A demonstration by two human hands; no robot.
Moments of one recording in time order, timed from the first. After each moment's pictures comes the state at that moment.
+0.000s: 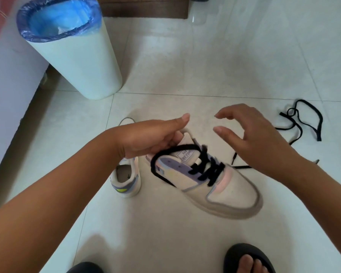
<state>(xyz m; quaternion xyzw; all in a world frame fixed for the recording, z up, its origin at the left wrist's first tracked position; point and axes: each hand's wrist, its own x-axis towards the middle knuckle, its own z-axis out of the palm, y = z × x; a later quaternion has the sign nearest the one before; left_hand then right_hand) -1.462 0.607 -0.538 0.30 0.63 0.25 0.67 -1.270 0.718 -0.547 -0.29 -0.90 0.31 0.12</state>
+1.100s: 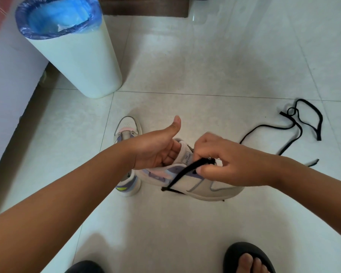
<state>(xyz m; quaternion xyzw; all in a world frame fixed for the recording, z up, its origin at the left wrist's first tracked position) -1.459 0.603 -0.585 0.22 0.58 0.24 0.75 -1.284 0.701 -0.545 -0.10 -0.89 0.43 -0.12</state>
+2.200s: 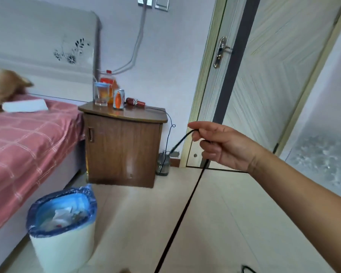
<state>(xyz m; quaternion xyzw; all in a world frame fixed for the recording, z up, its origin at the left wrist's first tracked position) -1.603 0.755 -0.574 0.58 0.73 0.36 -0.01 -1.374 0.825 -0.181 -0.12 -0.66 0.71 0.20</state>
